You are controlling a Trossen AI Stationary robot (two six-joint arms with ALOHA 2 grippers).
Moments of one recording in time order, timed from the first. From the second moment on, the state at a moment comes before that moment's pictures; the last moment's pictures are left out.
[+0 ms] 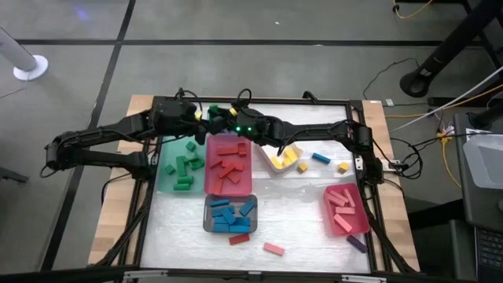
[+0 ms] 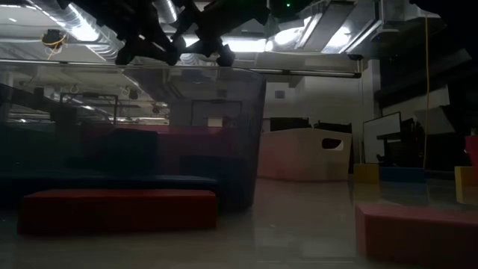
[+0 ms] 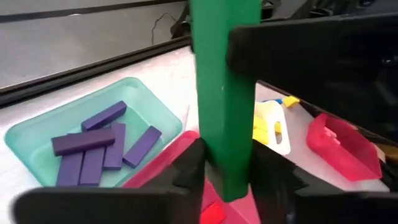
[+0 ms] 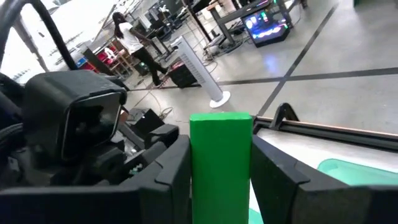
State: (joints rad) left arm 0.34 0.89 0.80 -0.37 -0.10 -0.55; right arm -0.09 2.07 1.78 0.17 0.46 0.71
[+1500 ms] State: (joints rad) left arm 0.31 0.68 0.80 -1.24 0.02 -0.68; right arm -0.33 1.94 1.77 -1.21 0.27 0.68
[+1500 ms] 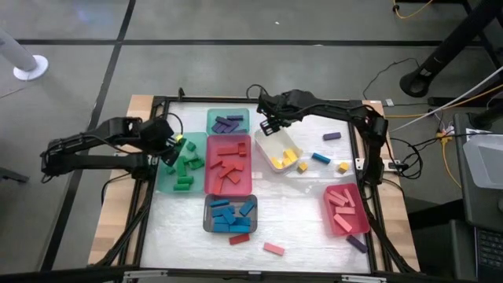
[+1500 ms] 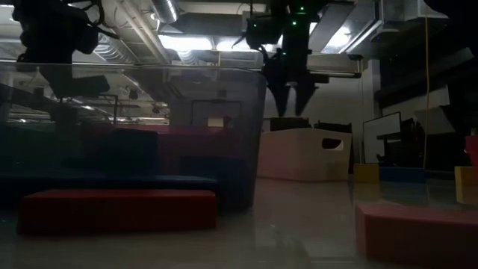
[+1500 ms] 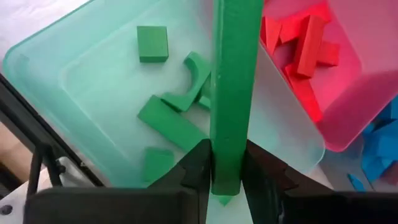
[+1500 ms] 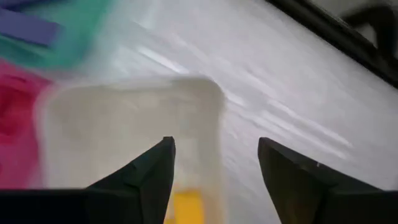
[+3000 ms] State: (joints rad) left arm 0.31 0.76 0.80 -1.21 0.01 -0.57; right arm -0.06 1.93 1.44 -1.29 0.01 0.95
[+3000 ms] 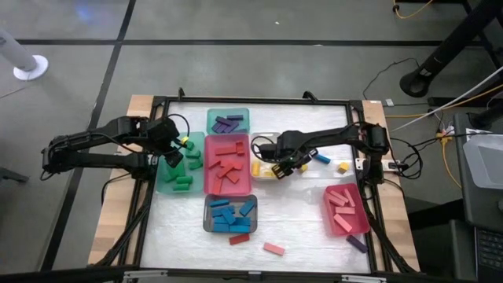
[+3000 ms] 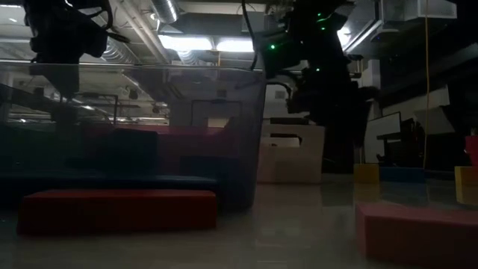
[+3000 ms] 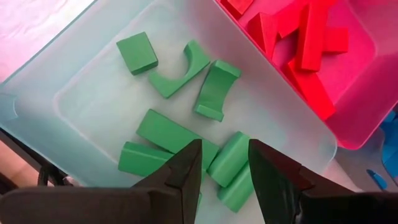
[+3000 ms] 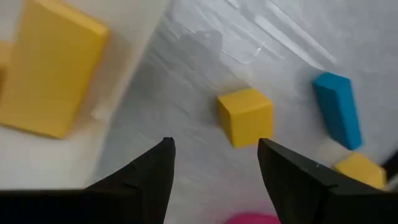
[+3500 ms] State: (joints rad) left arm 0.31 0.76 0.80 -1.16 0.01 -0.55; right arm -0.11 1.93 1.35 -1.28 -0.03 0.77
